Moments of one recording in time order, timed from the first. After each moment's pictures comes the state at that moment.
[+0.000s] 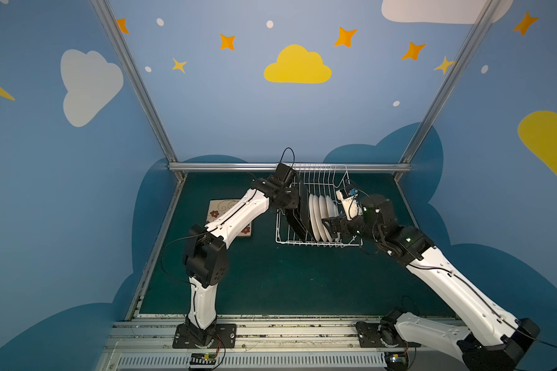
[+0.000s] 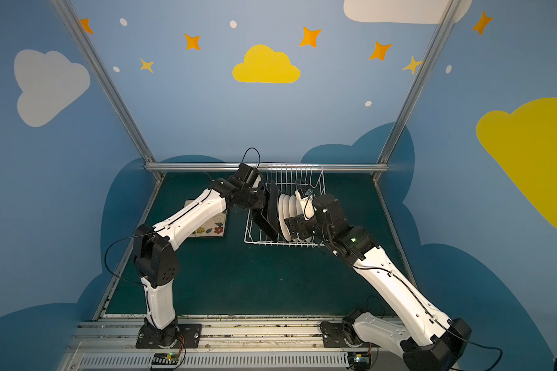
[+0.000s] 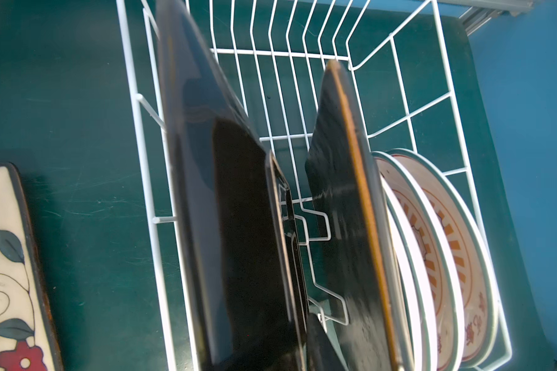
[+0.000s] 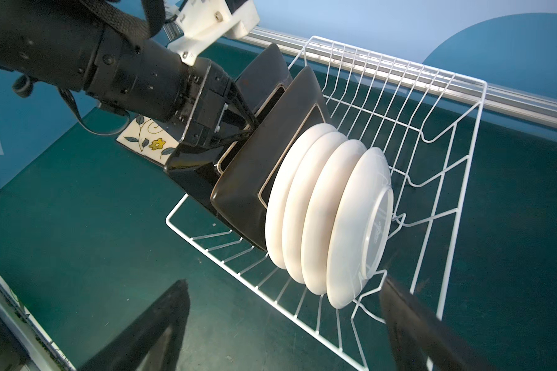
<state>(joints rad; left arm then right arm) -0.58 1.95 1.83 -0.80 0.04 -0.47 0.65 1.10 1.16 -0.64 0.03 0.10</state>
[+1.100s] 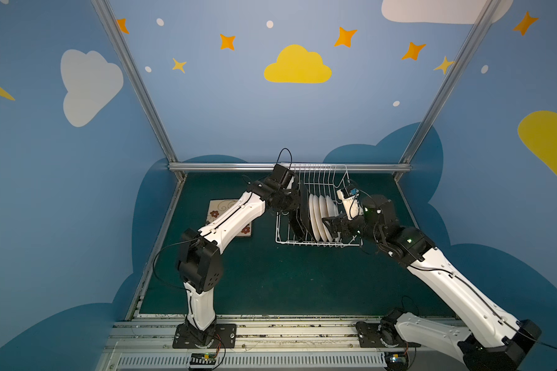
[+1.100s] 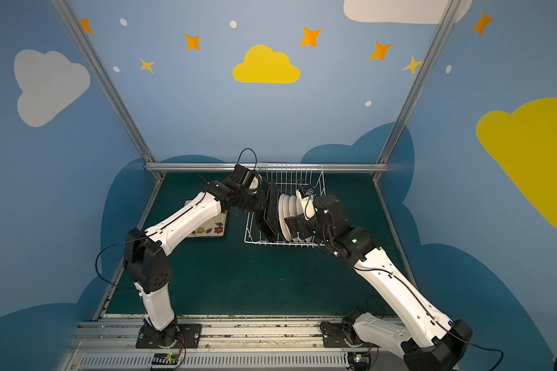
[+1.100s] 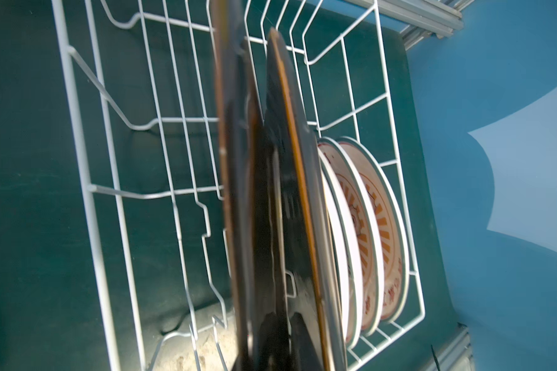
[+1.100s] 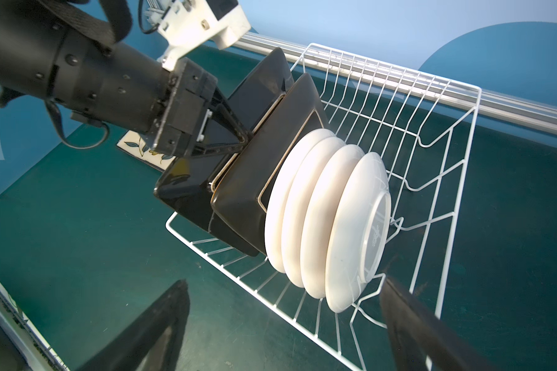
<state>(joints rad) -0.57 1.86 1.74 -0.74 0.19 -0.57 0.65 1.09 1.15 -0.62 0.04 0.10</state>
